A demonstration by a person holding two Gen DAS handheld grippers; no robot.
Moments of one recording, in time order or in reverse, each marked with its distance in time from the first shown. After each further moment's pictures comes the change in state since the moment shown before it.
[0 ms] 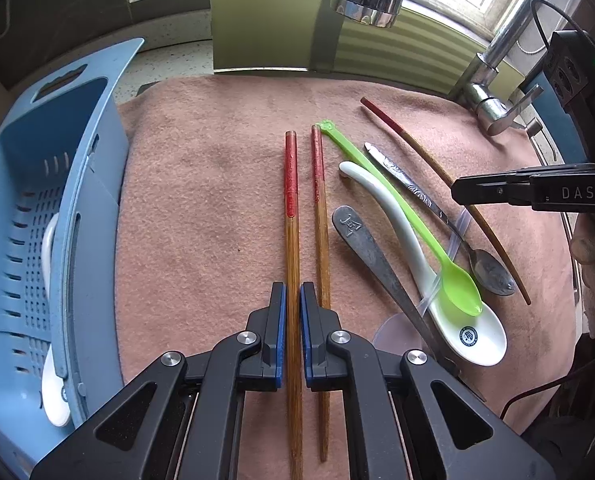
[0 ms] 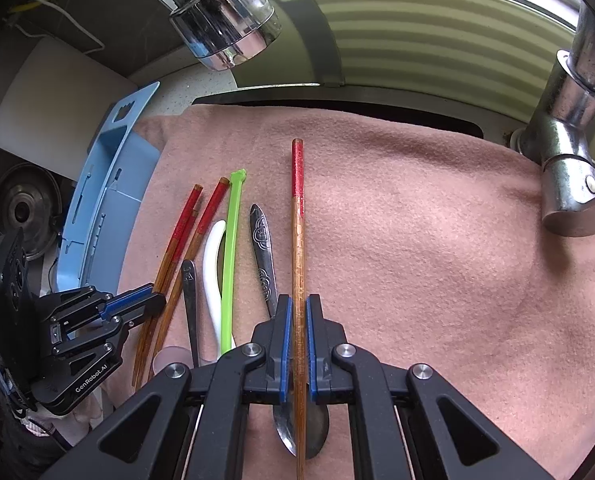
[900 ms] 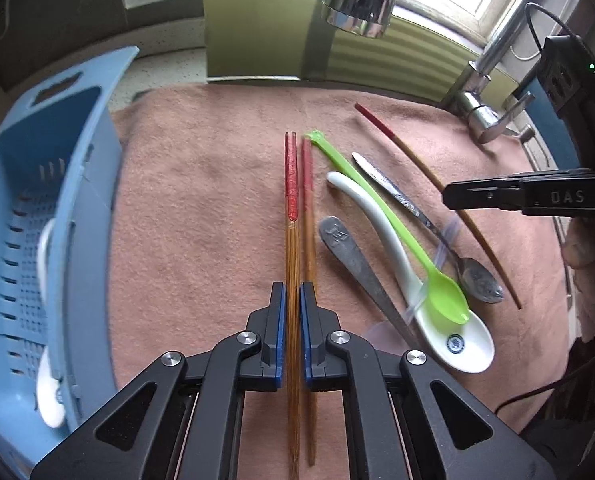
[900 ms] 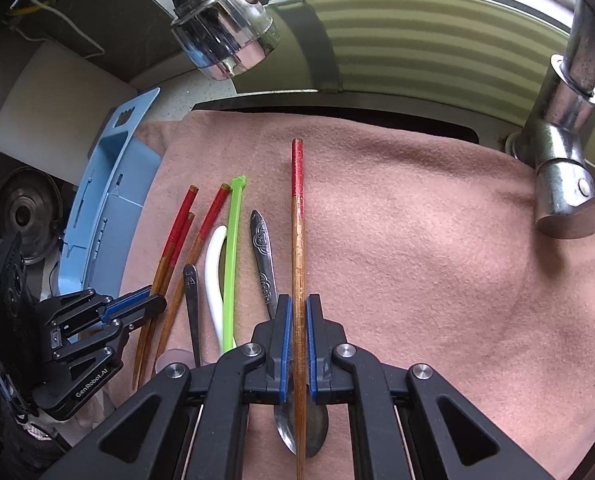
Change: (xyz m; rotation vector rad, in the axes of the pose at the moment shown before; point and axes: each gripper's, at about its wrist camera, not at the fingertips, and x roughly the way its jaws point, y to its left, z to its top) left arm -0.003 -0.003 0.003 -0.003 -0.010 -0.033; right arm -0.004 0.000 0.000 0.007 -0.008 -0.008
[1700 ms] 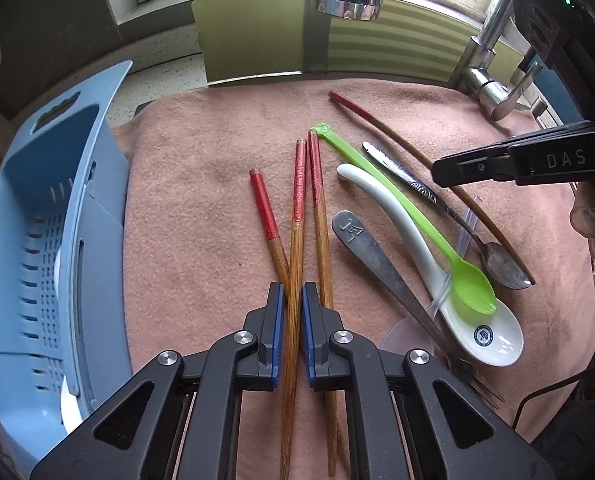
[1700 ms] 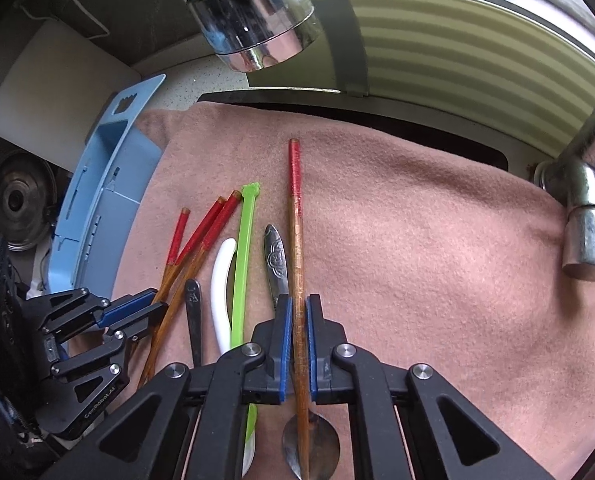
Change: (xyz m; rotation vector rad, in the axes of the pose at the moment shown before) left arm 0.005 -0.005 0.002 0.087 0.006 0.101; right arm 0.011 0.012 0.010 -0.055 0.015 -0.016
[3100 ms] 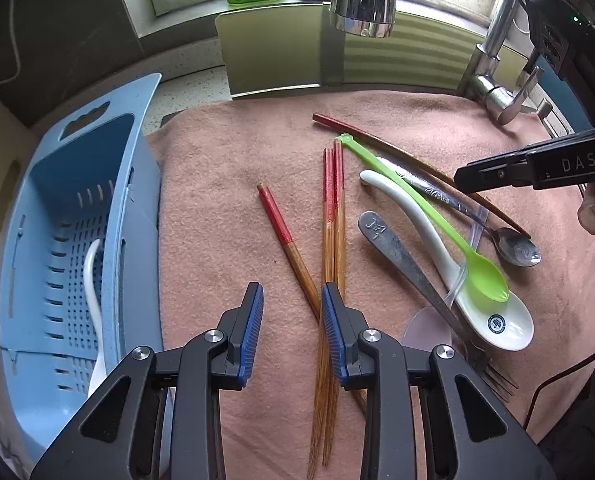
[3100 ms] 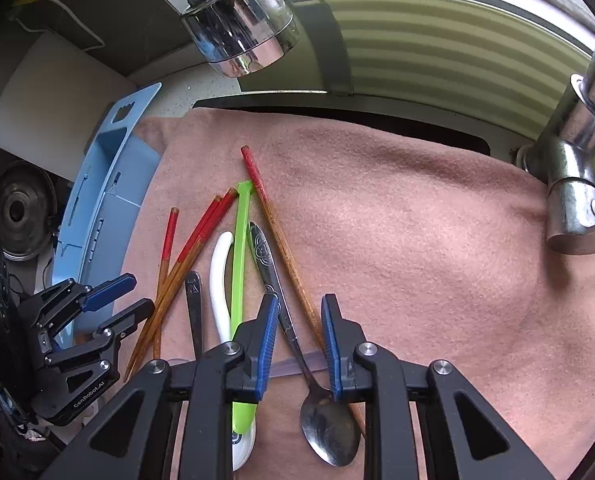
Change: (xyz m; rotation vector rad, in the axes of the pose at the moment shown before) left arm -0.015 0.002 -0.003 0.019 -0.044 0.052; right arm -0.005 -0.001 -0.007 0.031 -0.017 0.000
